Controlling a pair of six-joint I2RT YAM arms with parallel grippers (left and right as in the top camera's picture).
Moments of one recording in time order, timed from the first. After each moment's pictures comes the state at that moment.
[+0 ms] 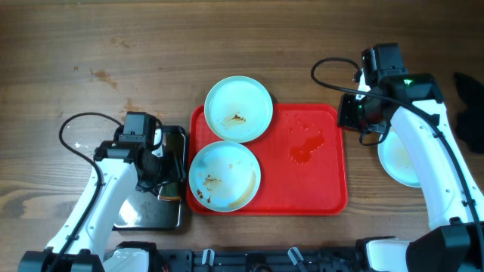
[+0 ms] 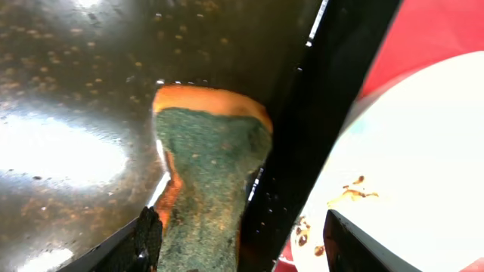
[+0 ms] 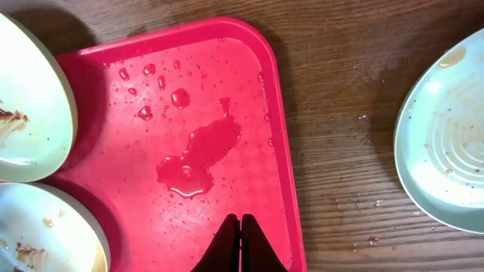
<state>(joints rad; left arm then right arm) -0.08 1.31 0.73 -0.88 0.18 -0.35 0.10 1.51 1.32 -1.17 -0.05 0.31</state>
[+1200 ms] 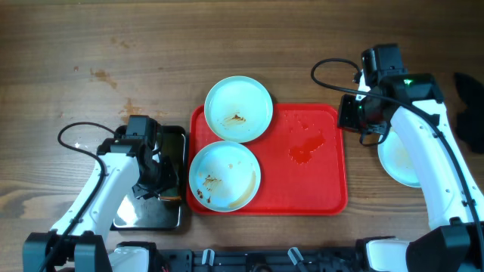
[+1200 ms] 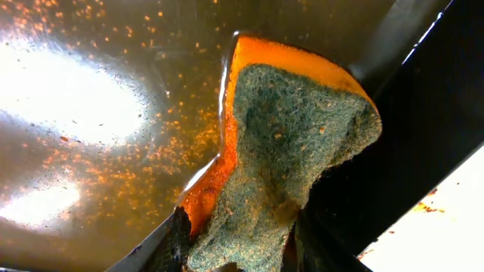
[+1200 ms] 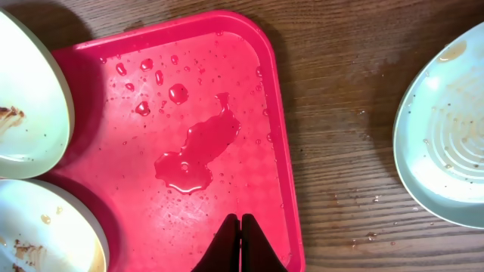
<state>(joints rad) -0.06 1.38 0.71 -0.93 0.11 -0.47 0.10 1.51 1.32 -1.18 -0.05 0.31</state>
